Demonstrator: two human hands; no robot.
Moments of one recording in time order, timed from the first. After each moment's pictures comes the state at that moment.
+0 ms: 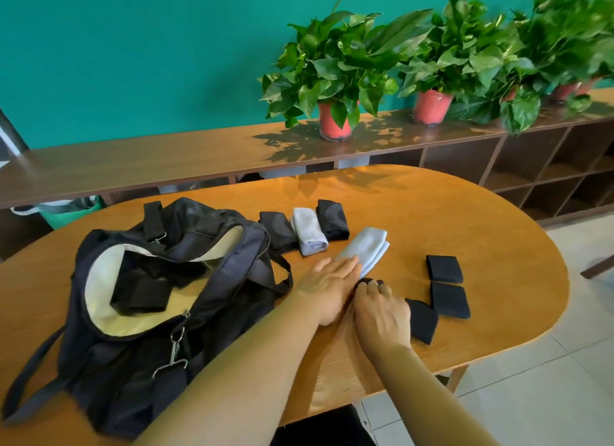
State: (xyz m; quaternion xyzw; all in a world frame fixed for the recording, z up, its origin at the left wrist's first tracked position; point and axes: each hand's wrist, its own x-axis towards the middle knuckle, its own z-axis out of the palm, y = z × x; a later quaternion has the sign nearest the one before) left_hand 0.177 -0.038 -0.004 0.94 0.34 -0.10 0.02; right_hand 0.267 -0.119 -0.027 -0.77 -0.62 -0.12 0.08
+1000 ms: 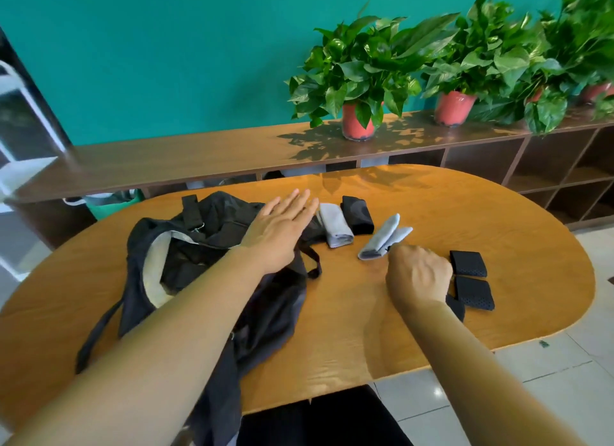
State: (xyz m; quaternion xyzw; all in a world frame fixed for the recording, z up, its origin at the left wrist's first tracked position) left_hand 0.065 -0.018 0.079 0.90 0.44 0.02 -0.08; right_hand 0.266 -0.117 0.051 -0.82 -0.55 -0.13 0.02
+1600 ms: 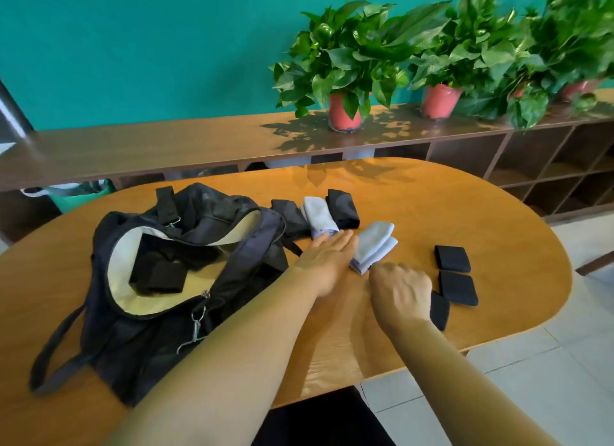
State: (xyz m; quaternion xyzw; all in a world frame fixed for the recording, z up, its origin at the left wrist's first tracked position) left_hand 0.150 -0.027 0.018 0.93 0.36 -0.04 0.01; right_hand 0.256 -0.129 0.023 -0.77 -0.62 -0.14 0.07
